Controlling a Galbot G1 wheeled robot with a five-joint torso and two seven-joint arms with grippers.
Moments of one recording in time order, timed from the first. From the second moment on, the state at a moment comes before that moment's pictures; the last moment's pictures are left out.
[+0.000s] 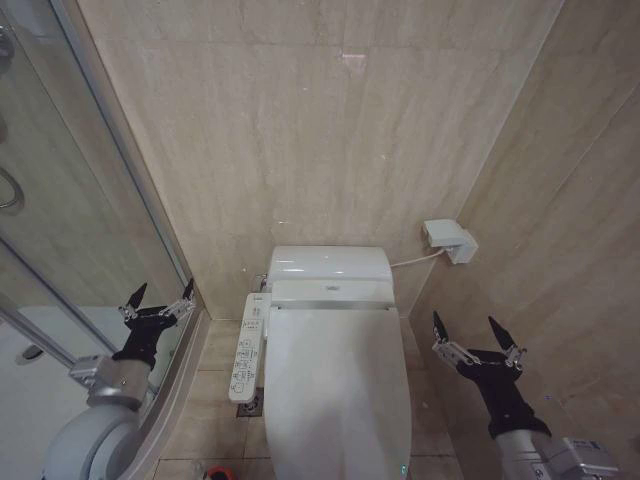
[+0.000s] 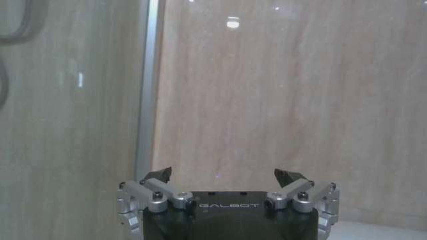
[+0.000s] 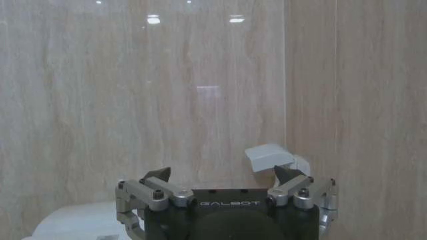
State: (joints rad) left arm 1.47 -1.05 -0.65 -2.24 -0.60 0.07 -0.24; right arm -1.85 1.45 0.71 2.50 0.28 -0.04 0.10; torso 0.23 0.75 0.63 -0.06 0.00
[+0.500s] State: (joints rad) left arm 1.68 -1.19 -0.69 -2.39 -0.46 0.06 -0.14; right arm -1.85 1.46 0.71 2.50 0.28 -0.04 0.10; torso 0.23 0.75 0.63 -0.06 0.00
